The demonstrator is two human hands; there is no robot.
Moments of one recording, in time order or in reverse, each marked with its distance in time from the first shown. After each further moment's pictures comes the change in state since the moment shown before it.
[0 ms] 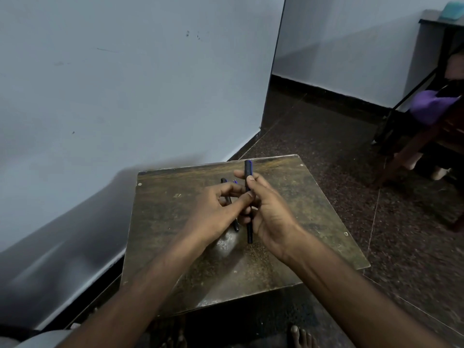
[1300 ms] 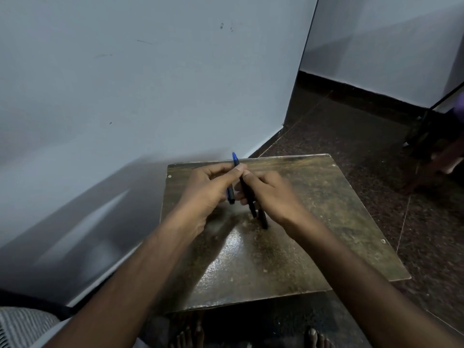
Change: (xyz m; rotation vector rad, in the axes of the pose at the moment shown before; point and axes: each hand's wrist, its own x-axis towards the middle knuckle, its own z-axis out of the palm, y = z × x) left_hand 0.008 0.009 -0.064 -0.183 0.167 -0.113; right_hand 0.035 0.003 0.027 -0.914 -0.068 -0.223
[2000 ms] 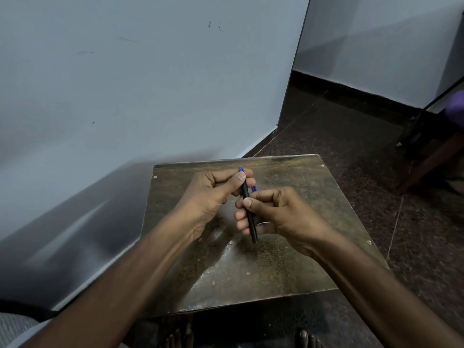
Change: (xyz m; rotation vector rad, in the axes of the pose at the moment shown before) left_hand 0.001 -0.008 0.024 -0.014 -0.143 0.101; right_hand -0.032 0.032 -0.043 0.508 -0.274 0.158
